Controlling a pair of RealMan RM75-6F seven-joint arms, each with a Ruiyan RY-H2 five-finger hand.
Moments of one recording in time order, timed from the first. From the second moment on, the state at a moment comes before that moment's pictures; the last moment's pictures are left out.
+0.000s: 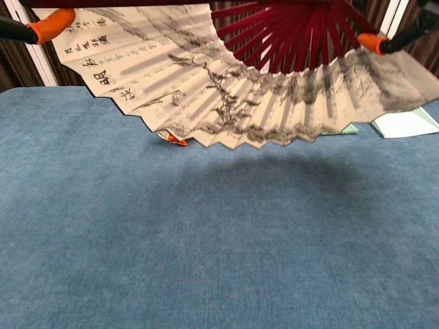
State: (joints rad) left arm -0.56 -1.59 -0.25 -1.22 1.88 1.69 0.31; right arm 0.70 -1.22 0.16 -1.71 -1.31 1.29 -0.41
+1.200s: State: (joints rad) left arm -0.51 -1.45 -0.24 -1.34 1.87 1.82 0.28; right arm 0.63 -1.08 0.03 -1.63 -1.20 1.21 -0.80
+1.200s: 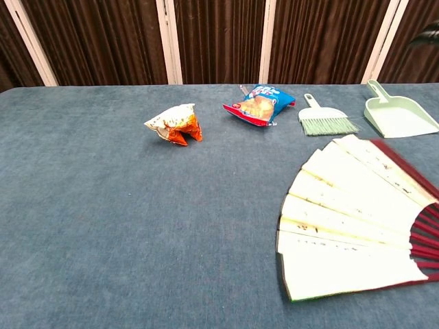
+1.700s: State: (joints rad) left arm -0.23 -1.25 -0.05 -1.58 1.70 1.78 0.28; right arm 0.50 -1.09 0.08 -1.69 -1.34 1.42 -0.30
